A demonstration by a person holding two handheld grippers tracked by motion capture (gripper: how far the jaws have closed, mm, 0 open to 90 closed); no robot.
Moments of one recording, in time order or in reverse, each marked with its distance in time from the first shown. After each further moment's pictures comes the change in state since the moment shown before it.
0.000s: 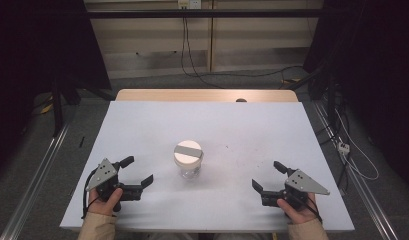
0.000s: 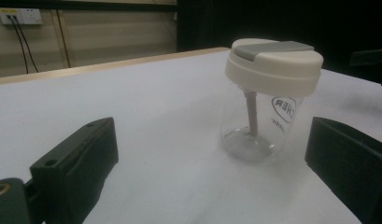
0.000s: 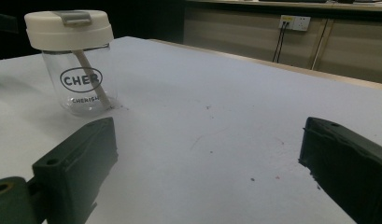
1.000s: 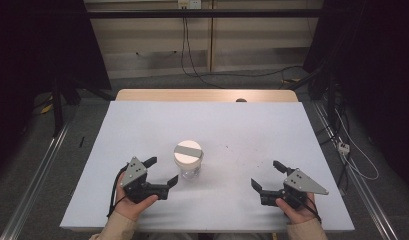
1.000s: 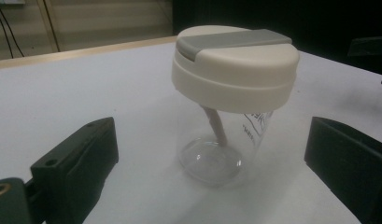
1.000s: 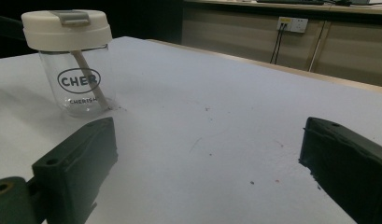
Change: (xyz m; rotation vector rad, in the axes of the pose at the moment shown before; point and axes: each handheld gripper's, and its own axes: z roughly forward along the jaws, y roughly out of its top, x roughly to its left) left arm -0.050 0.010 0.051 0.083 0.015 -0.008; right arm 0.002 0.001 0.002 -0.001 -0.011 -0.009
